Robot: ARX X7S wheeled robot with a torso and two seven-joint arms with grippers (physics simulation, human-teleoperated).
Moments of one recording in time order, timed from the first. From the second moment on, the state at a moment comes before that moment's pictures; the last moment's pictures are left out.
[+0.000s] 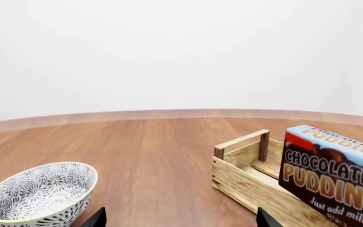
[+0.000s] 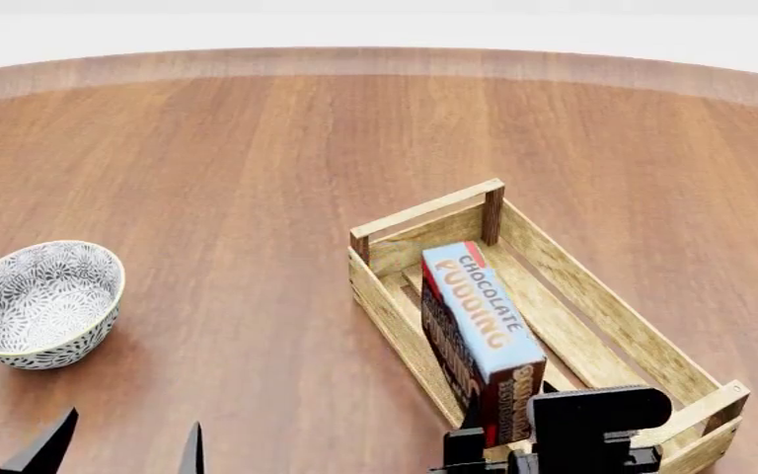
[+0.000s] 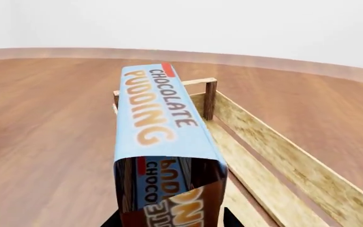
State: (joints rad) left arm -0.03 -0.28 0.36 0.25 -0.26 -0.10 -0.31; right arm 0.43 0.31 -0.36 0.40 0.41 0.09 0.05
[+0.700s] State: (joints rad) left arm -0.04 -0.28 0.38 0.20 -0.26 -0.08 -0.31; right arm 0.56 0.29 -0.34 0.60 0.41 0.07 0.05
